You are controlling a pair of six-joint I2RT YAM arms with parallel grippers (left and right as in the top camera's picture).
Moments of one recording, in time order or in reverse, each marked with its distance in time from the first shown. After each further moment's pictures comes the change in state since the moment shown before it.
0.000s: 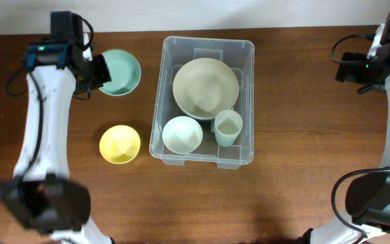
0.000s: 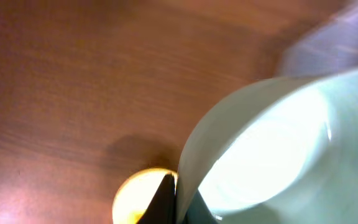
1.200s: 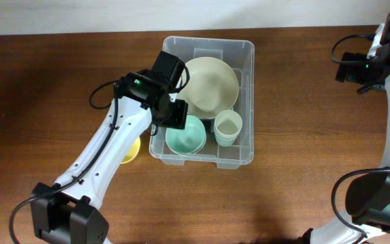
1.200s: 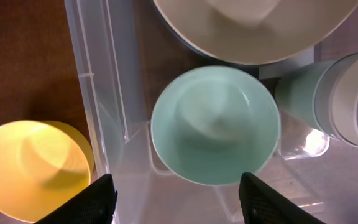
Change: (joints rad) left arm -0.454 -0.079 -0.306 0.063 -0.026 -0.010; right arm 0.000 0.000 0.000 0.000 0.000 -0.001
